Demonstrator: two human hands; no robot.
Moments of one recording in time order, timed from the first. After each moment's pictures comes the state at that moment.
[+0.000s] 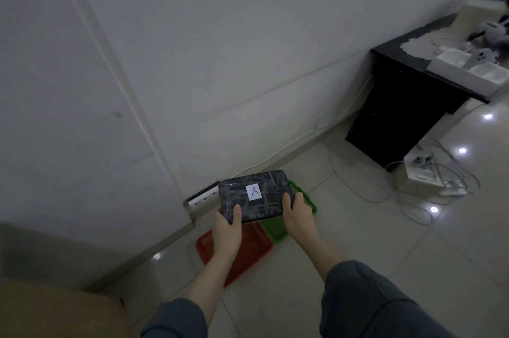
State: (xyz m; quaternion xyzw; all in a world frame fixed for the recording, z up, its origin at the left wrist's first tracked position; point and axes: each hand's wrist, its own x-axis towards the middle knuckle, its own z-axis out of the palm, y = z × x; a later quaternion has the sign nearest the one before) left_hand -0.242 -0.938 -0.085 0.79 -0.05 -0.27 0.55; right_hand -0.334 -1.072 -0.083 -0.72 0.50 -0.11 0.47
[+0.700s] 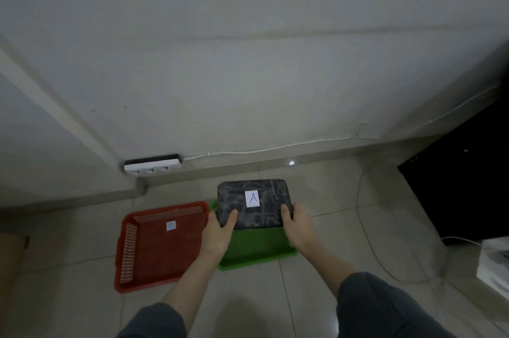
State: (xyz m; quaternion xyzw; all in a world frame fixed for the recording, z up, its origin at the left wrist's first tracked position) left_hand -0.228 -1.257 -0.365 0.80 0.14 -0.28 0.52; right_hand -0.280 -1.440 -0.376 -0.81 0.35 0.10 0.46
